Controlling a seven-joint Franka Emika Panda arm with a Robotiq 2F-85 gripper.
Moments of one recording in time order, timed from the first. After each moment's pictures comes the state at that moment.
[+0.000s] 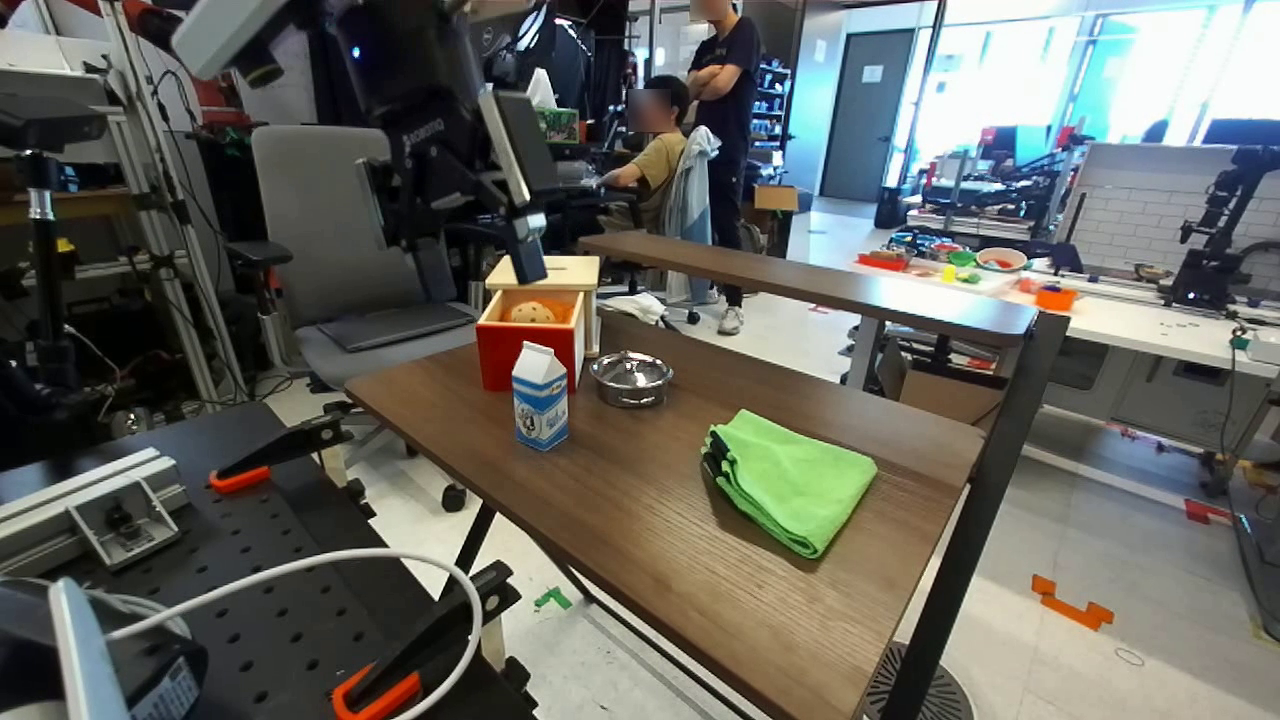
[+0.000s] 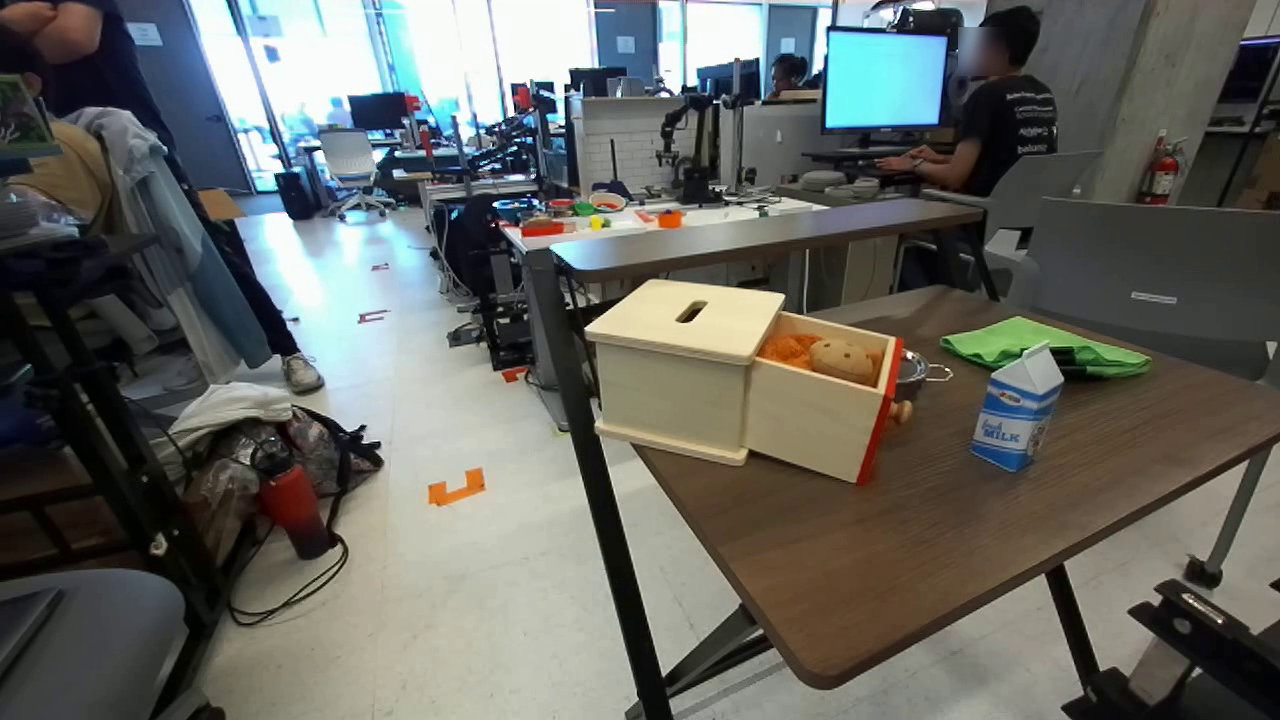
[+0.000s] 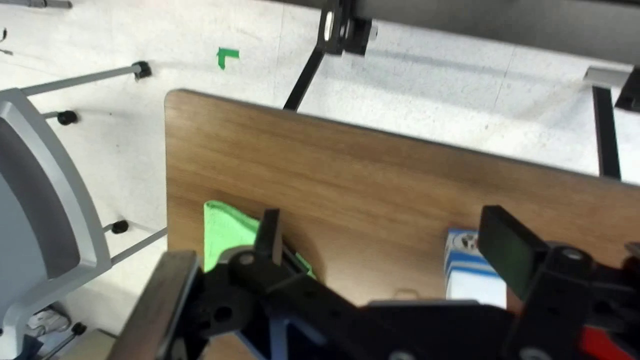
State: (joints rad) arm 0.00 -0.19 0.03 -2.68 -0.56 2.49 0.24
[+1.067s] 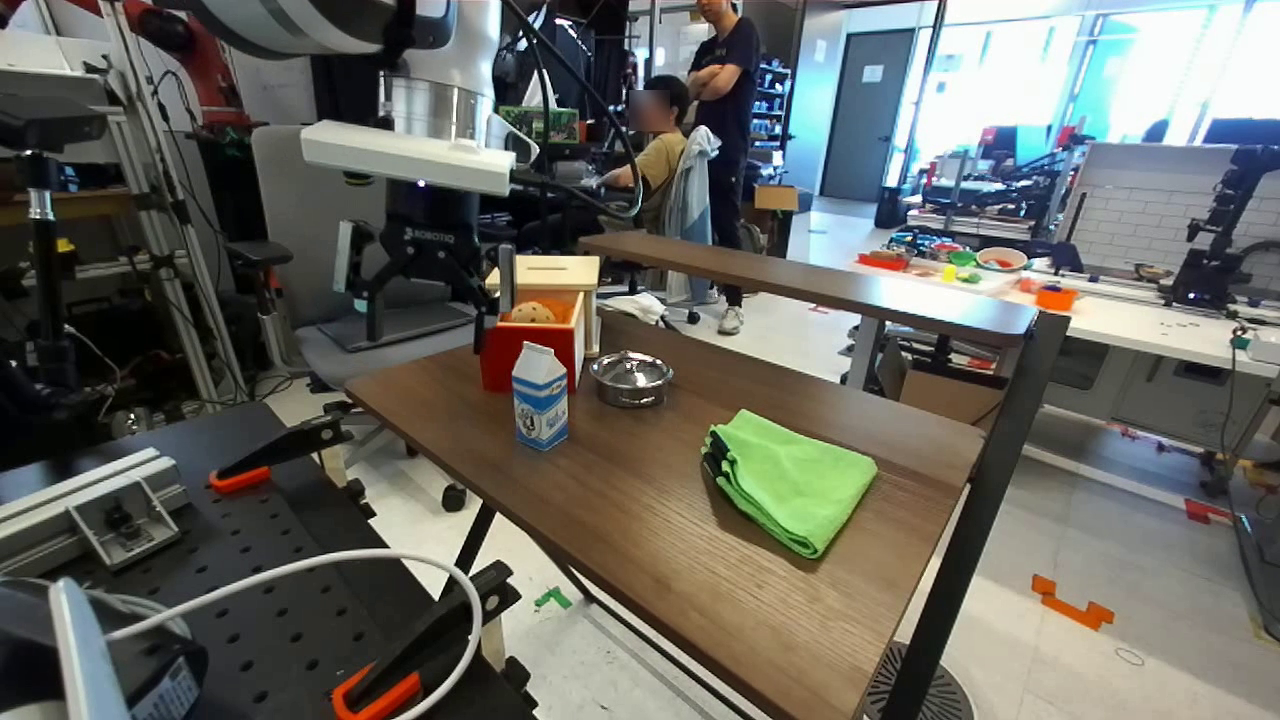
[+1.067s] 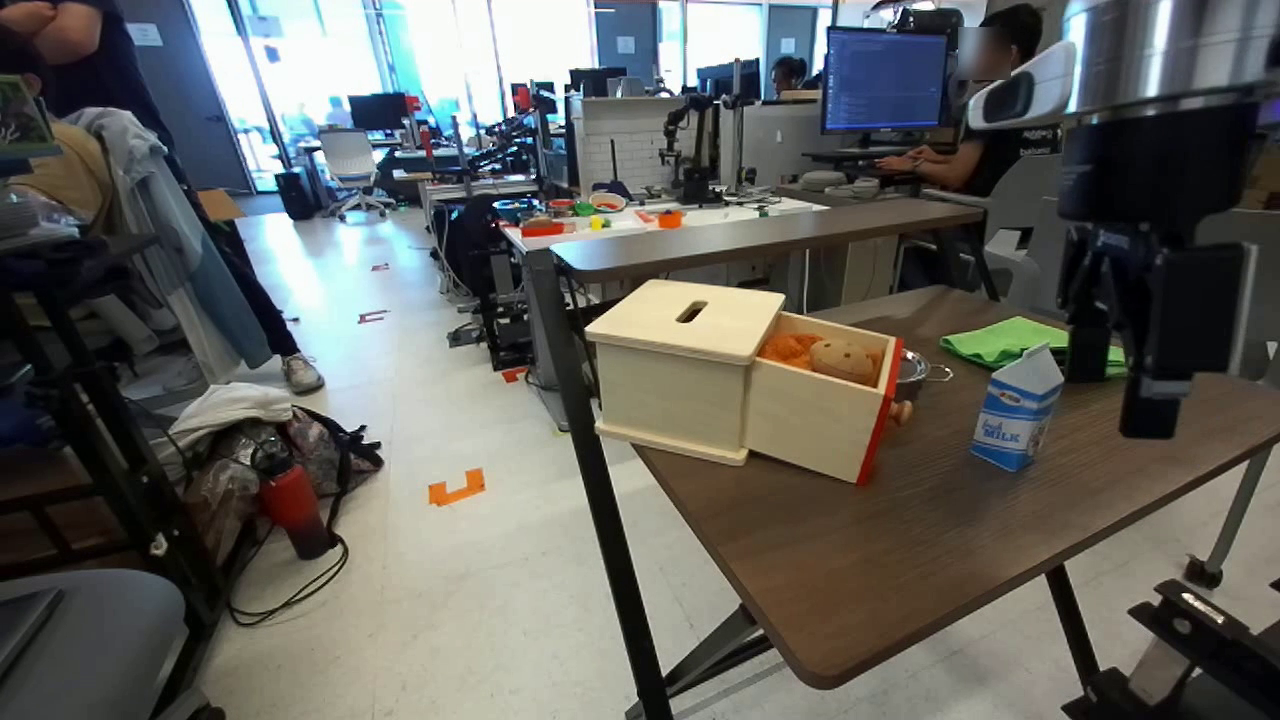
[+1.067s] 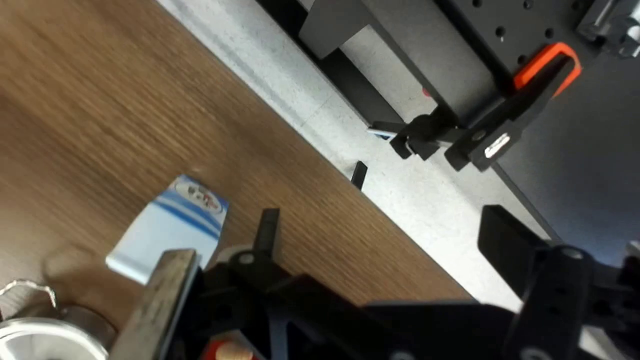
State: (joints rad) arm 0.07 0.20 0.15 -2.42 -0.04 2.44 -0.62
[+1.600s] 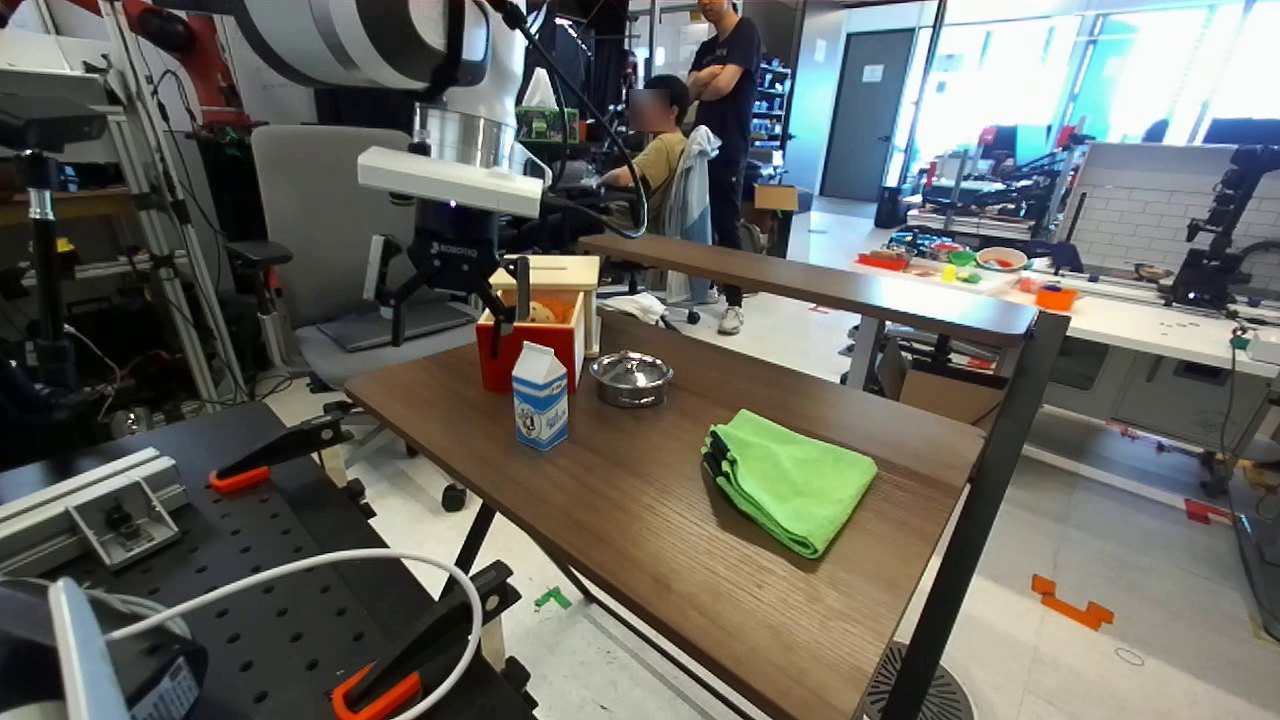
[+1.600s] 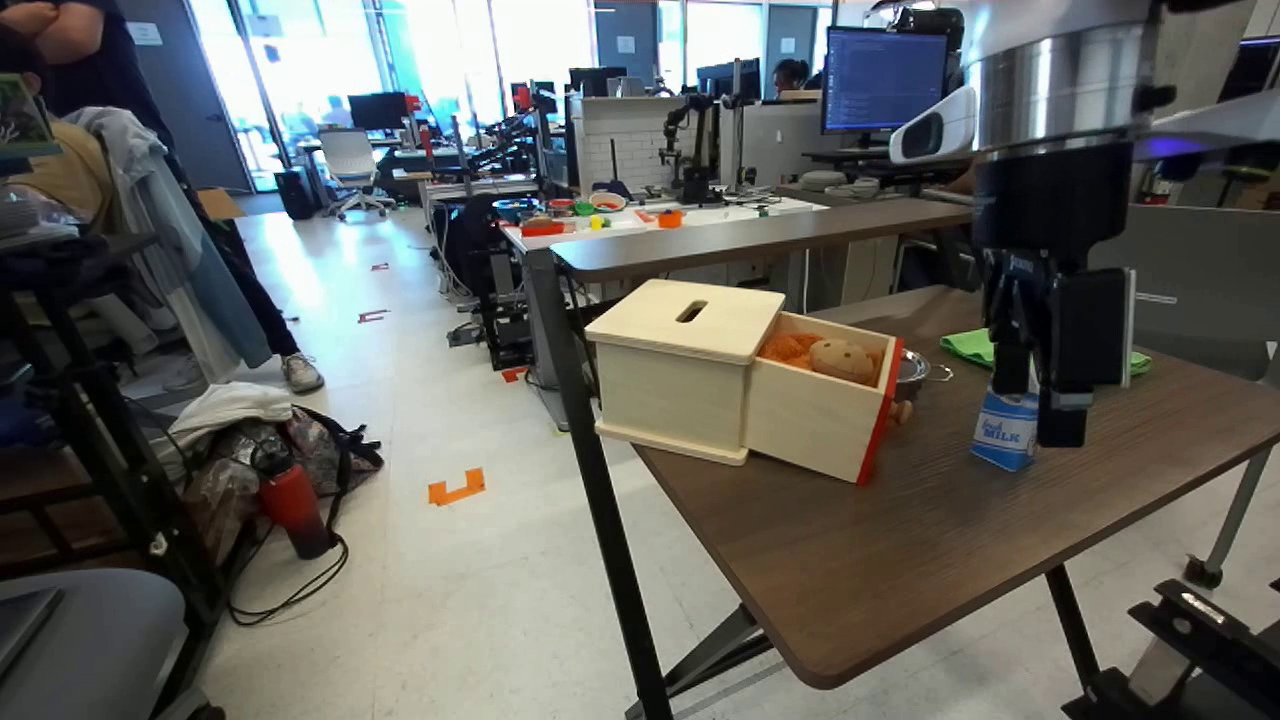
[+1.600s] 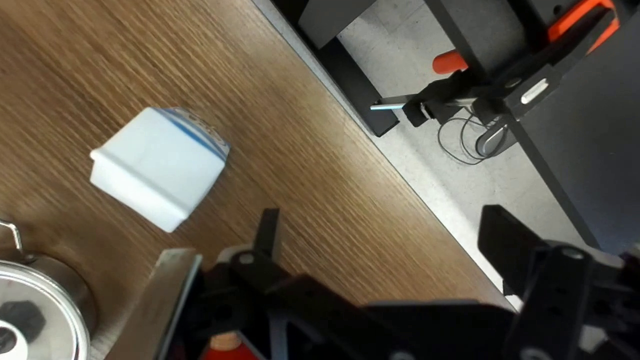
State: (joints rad) arm 0.08 0.34 0.17 -2.27 -0.07 2.39 -0.64
